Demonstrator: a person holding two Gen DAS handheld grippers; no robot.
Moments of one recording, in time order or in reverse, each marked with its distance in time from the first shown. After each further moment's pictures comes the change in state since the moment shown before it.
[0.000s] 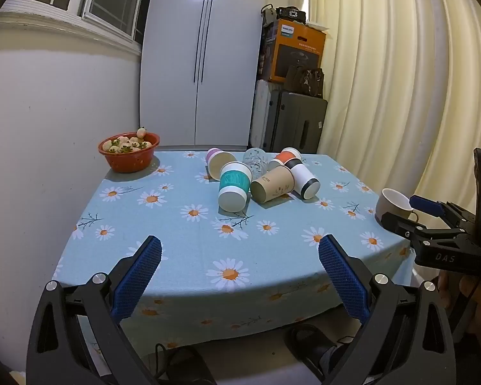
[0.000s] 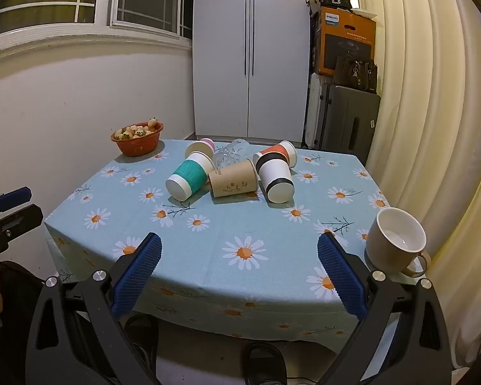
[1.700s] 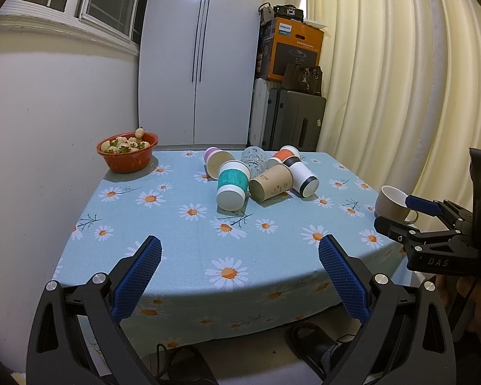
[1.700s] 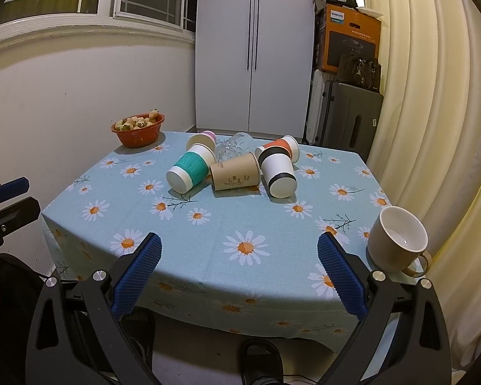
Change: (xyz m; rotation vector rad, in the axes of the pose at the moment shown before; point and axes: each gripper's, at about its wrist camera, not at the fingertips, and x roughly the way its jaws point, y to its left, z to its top) left arm 0.001 -0.003 -0.001 0.006 0.002 -0.002; right arm 0.008 0.003 -0.003 -0.023 0.029 -0.001
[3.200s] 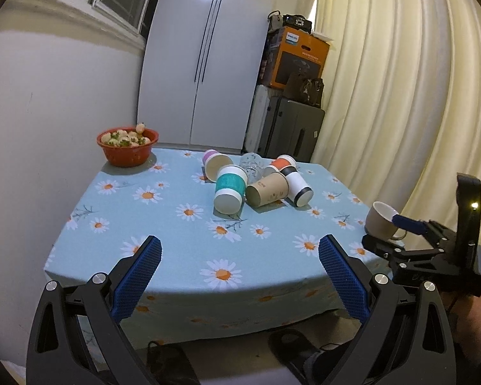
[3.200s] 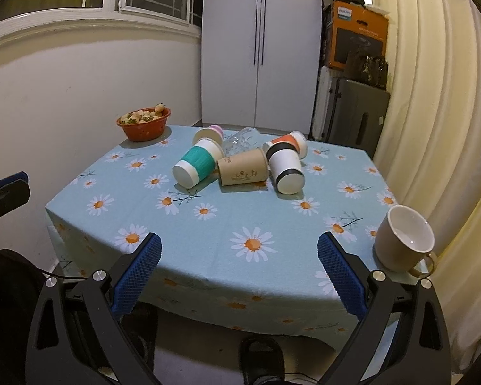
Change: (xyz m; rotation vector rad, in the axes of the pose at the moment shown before) left arm -0.007 0.018 0.004 -0.101 -0.009 -0.061; right arm 0.006 0.001 0.001 -0.017 0.031 0.036
